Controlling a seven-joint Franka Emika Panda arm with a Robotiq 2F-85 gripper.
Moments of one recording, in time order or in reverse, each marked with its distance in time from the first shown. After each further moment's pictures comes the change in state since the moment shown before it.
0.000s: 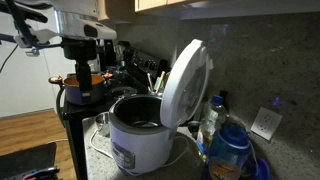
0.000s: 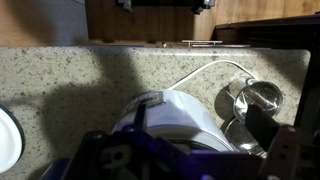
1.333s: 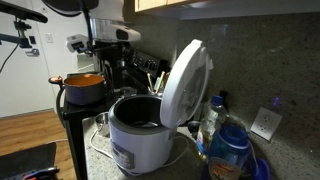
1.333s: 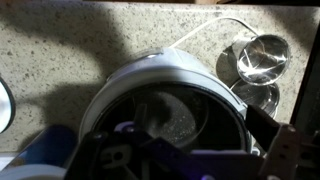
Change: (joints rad) arm 0.005 0.224 0.007 0.158 0.002 0.125 0.006
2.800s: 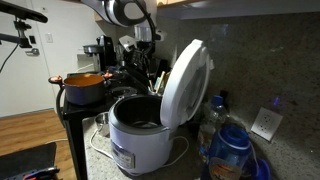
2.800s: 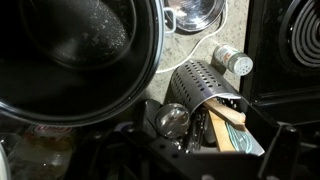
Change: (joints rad) arm 0.086 0.506 0.077 0.529 0.058 0.117 0.262
